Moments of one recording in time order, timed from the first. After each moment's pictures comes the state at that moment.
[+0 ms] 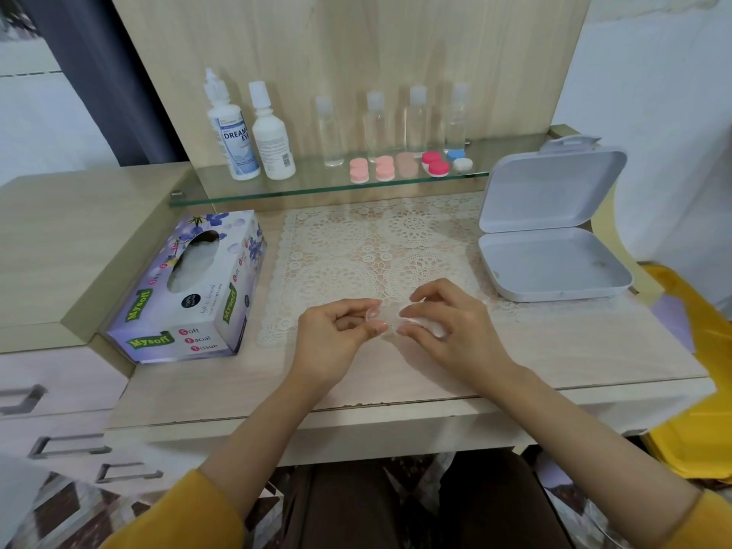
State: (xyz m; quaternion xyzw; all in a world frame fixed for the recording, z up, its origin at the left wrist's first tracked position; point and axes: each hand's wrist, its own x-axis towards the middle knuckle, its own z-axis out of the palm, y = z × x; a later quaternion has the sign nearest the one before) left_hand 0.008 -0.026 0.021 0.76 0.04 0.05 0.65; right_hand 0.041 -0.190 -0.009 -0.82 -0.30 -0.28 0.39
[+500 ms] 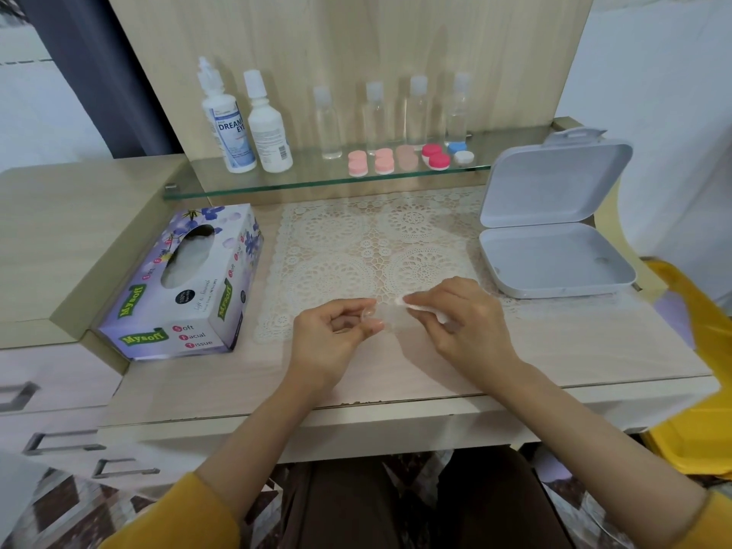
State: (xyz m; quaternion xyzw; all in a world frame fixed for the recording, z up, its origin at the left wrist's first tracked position) left_hand 0.008 -0.026 0.014 0.75 0.05 0.07 0.66; right_hand 0.042 -0.192 -0.006 -0.82 -0.28 -0.35 0.36
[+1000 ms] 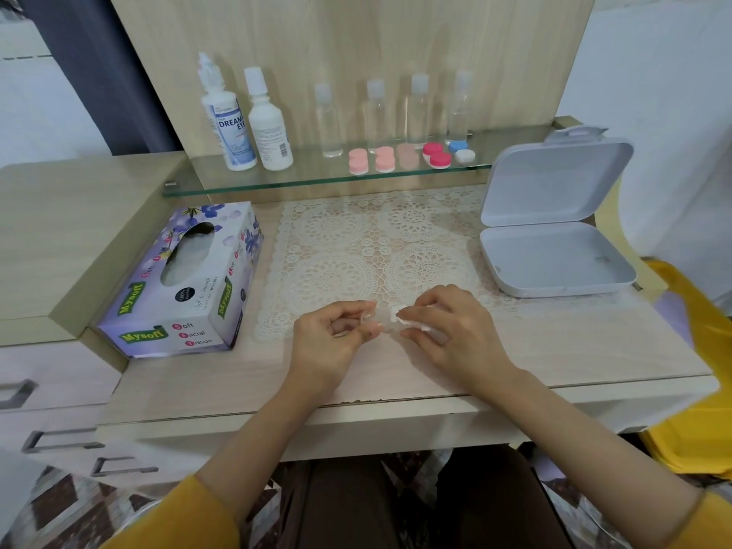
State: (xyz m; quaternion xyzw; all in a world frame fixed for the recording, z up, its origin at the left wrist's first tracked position) left_hand 0.006 -0.025 0.008 0.75 0.05 0.07 0.66; right_hand 0.044 -0.191 -0.021 -0.84 -0.32 -0.33 0.30
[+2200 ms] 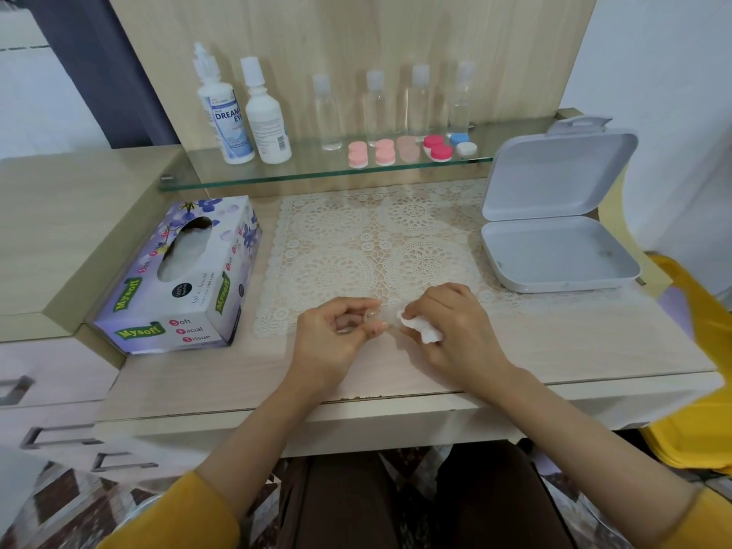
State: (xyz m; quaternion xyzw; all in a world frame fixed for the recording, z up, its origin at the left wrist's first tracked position) left_hand 0.005 -0.025 0.007 0.76 0.01 0.06 0.64; right_hand 0.041 -0.187 -0.020 -0.83 -0.32 -0.34 0.31
